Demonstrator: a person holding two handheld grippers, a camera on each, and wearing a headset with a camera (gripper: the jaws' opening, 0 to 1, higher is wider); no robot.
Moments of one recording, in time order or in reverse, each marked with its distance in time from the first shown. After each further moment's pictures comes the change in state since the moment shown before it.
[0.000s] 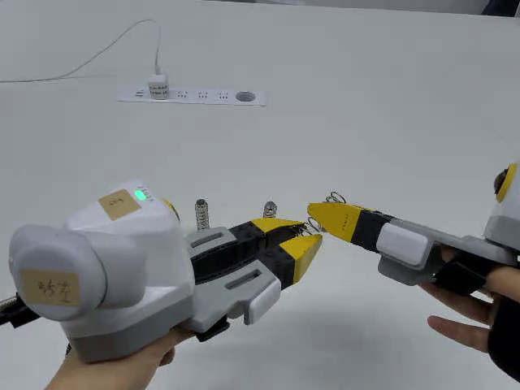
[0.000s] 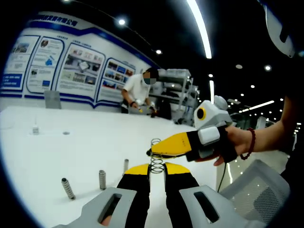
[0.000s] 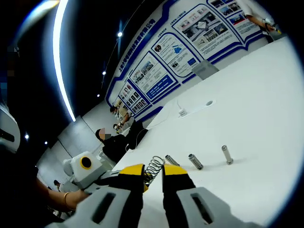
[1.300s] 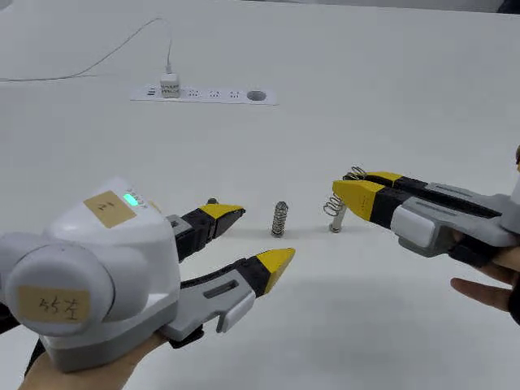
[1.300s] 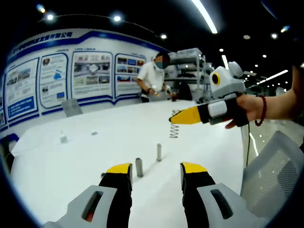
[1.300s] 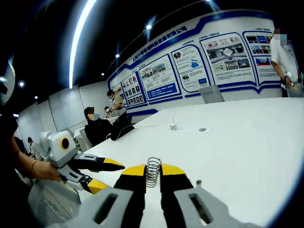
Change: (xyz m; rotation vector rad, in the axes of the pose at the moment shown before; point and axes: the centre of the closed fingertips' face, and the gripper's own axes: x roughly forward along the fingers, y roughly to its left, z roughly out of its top) left arm -0.029 0.048 -0.017 0.197 0.153 0.234; right arm 0.009 -0.023 0.032 -0.444 0.010 -0.112
